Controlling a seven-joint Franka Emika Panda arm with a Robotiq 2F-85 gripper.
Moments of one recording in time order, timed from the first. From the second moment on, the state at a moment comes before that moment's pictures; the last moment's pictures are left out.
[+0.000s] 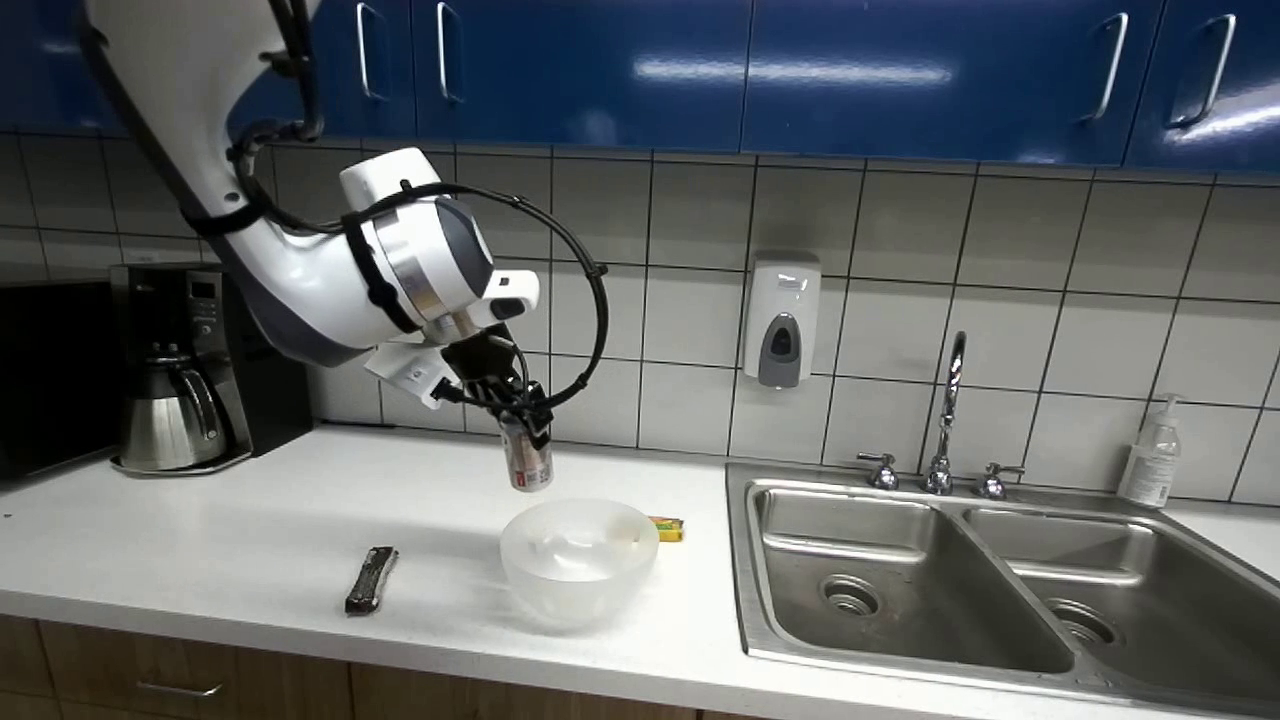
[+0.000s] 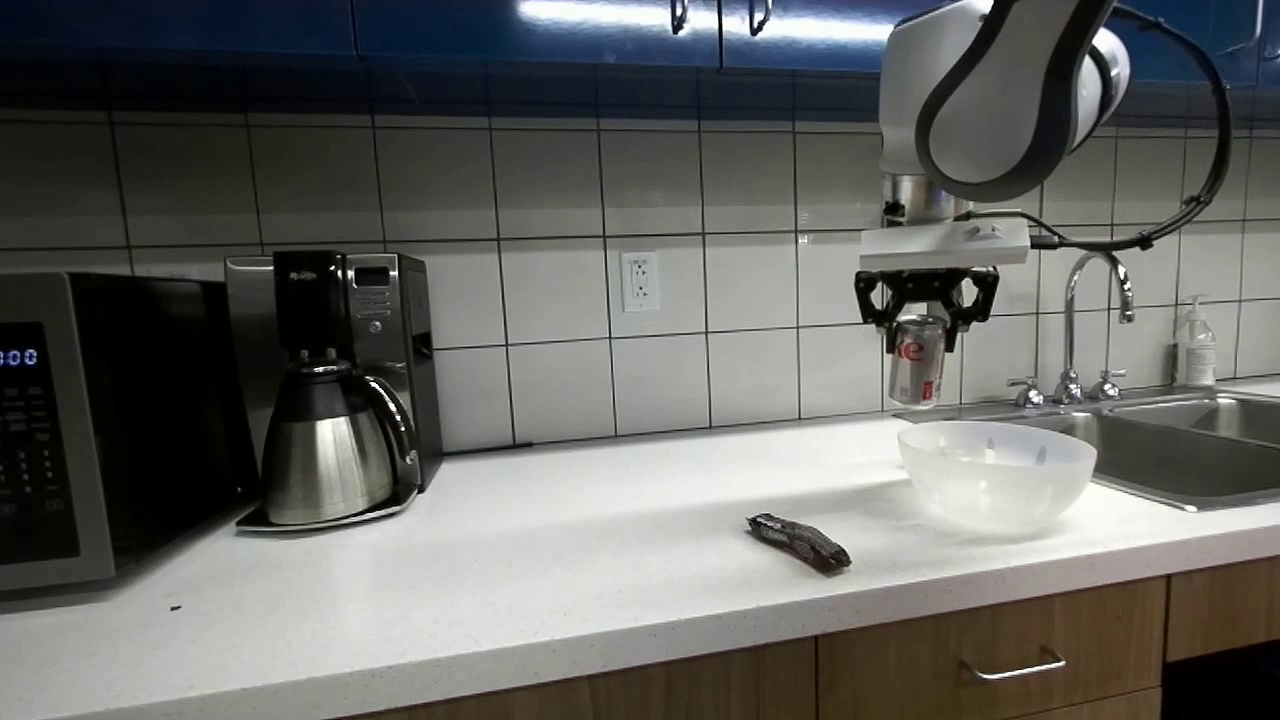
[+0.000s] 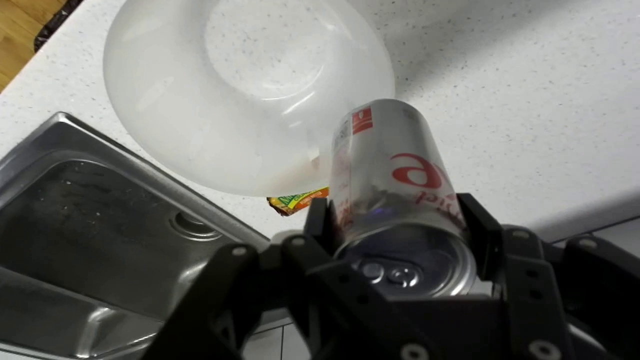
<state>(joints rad) 0.27 -0.02 -0.41 -2.44 -0.70 2.82 1.02</state>
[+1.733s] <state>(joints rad) 0.34 0.47 -0.31 -2.18 -0.55 2.99 1.17</state>
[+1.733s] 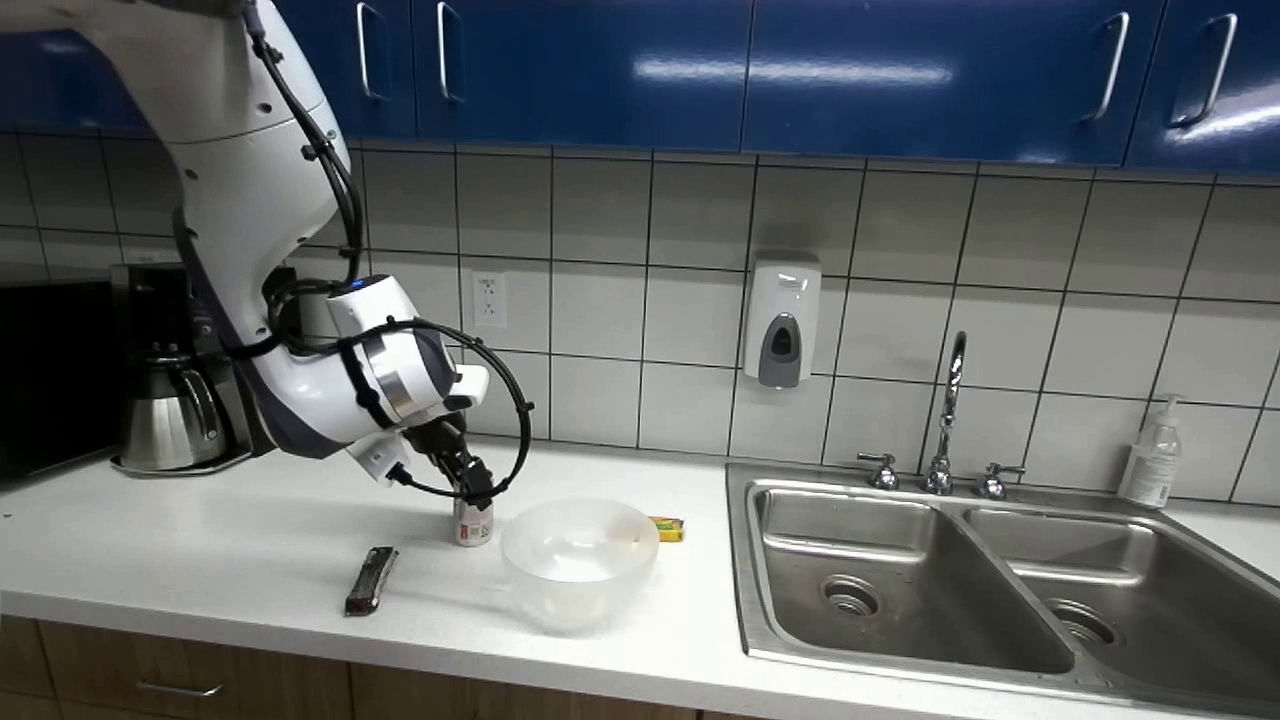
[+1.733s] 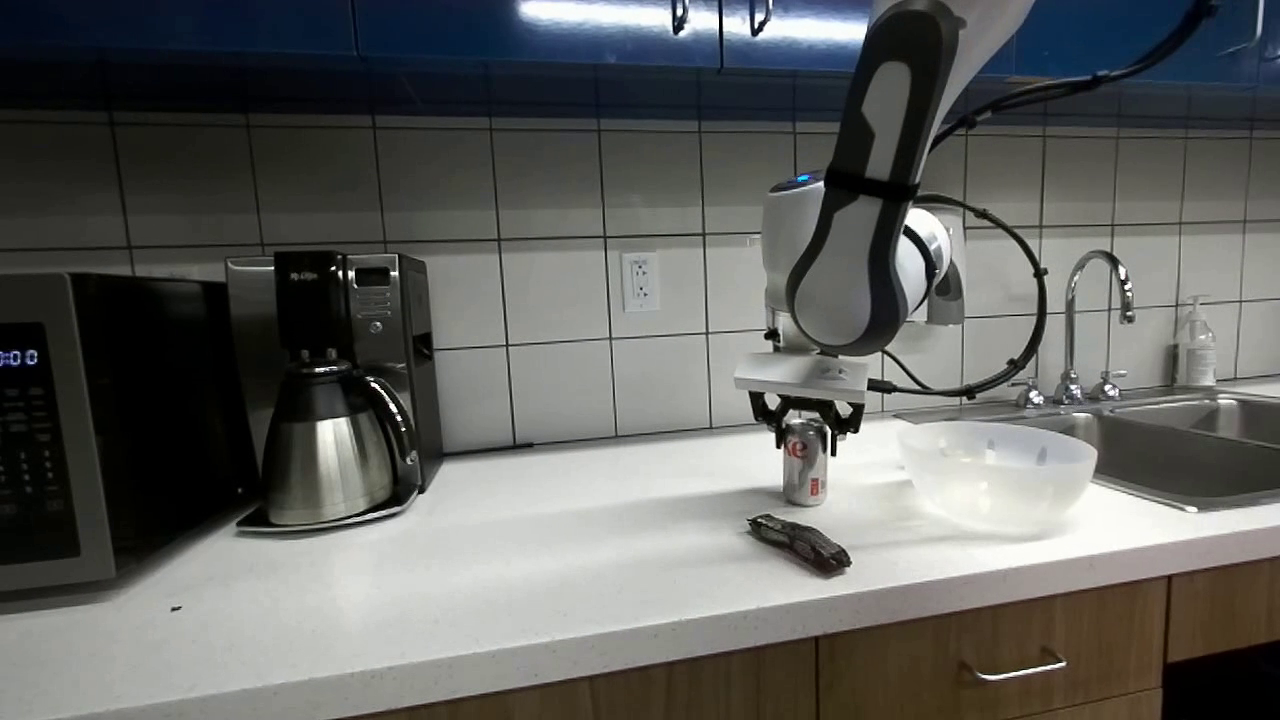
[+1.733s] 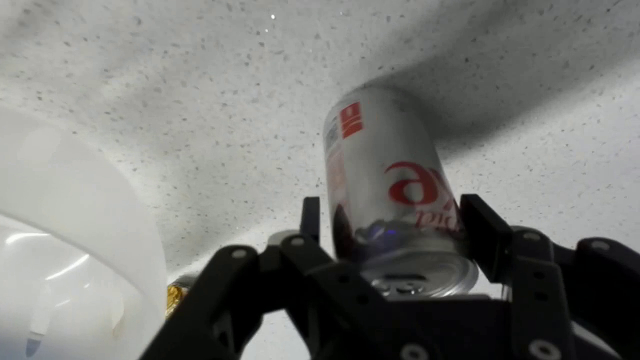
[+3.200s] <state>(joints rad) 0.29 0.15 -0.16 -2.25 -0.40 2.71 0.97</state>
